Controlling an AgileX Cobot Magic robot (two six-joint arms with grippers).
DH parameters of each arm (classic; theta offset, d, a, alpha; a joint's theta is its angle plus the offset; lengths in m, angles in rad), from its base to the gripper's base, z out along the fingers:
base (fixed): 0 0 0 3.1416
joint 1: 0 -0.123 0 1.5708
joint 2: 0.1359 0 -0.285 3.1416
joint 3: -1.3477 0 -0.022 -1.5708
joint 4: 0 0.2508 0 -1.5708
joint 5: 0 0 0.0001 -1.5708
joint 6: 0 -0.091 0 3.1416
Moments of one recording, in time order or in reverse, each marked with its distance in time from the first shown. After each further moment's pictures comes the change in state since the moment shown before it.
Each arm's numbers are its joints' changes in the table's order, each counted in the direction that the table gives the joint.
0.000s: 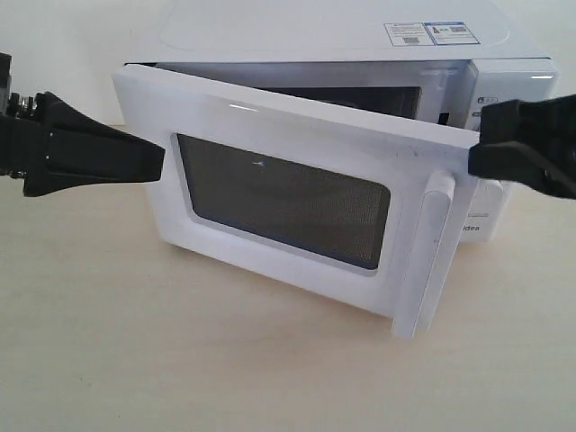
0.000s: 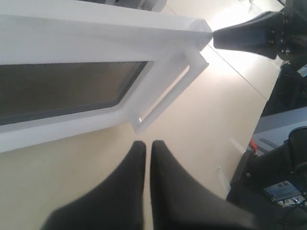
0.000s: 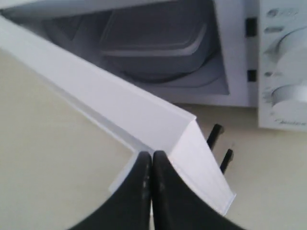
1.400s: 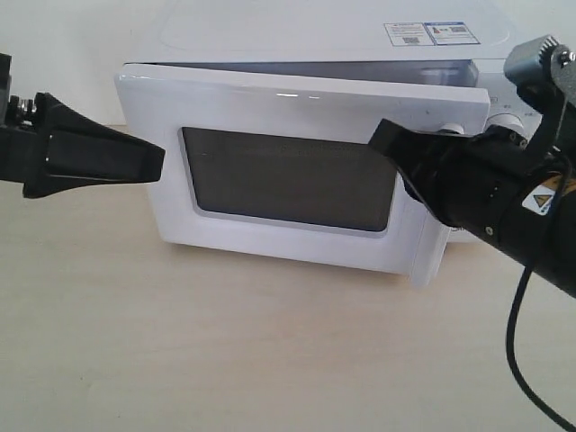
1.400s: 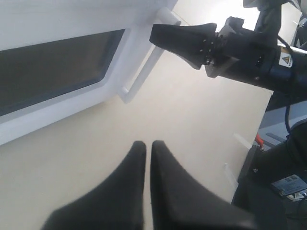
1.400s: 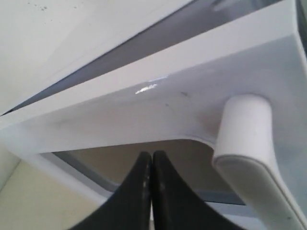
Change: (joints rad) left arm 0.000 0.000 0.000 0.000 0.001 -0.052; right arm -0.358 0.333 -0.252 0.062 -1.052 -0.325
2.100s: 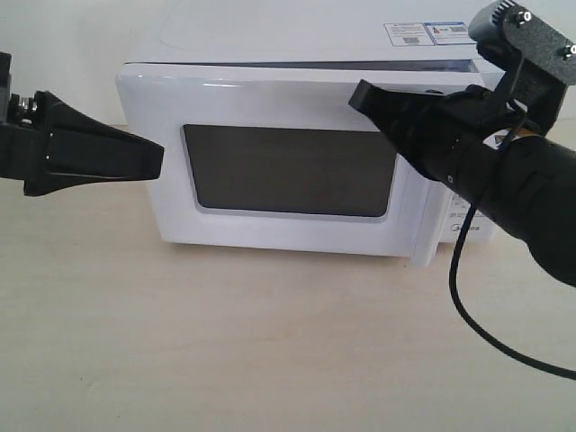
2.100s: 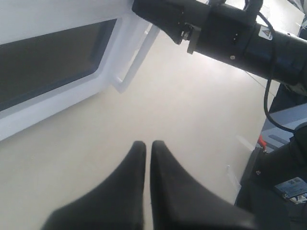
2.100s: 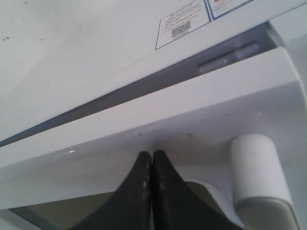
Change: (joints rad) left arm 0.000 0.000 0.000 0.000 -0.012 0.000; right arm 0.000 0.135 0.158 0.290 -0.068 0.319
